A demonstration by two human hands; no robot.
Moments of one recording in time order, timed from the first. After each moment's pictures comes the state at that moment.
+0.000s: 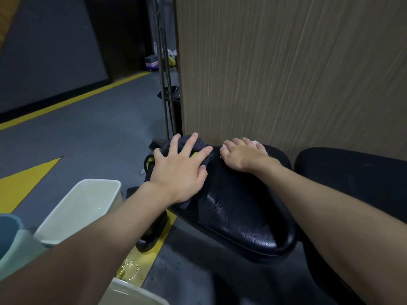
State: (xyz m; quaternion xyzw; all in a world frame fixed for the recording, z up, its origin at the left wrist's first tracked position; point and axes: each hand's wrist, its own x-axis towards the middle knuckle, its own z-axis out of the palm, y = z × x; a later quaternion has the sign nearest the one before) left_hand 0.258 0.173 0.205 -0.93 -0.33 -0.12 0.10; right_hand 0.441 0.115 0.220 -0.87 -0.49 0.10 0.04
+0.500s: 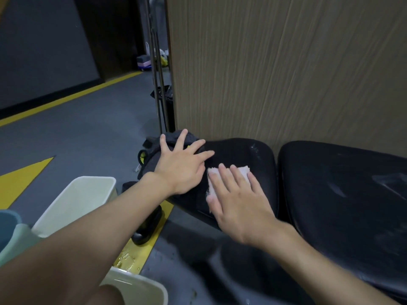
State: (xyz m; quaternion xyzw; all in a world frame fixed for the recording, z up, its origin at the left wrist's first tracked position) left_hand 0.261 0.157 0.214 -0.96 -0.25 -0.08 0.11; right_hand 0.337 -0.022 0.198 -0.81 -0.58 -0.03 0.05
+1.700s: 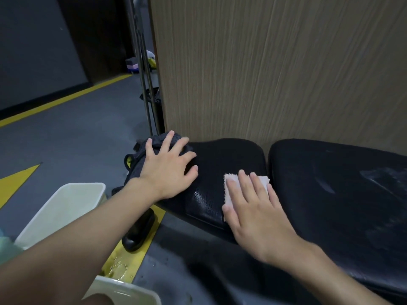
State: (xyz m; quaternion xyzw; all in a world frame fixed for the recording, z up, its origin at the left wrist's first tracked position) left_hand 0.260 0.156 0.210 -0.95 -0.28 -0.10 0.10; right_hand 0.350 -0.063 0.199 -0.86 -0.51 0.02 0.04
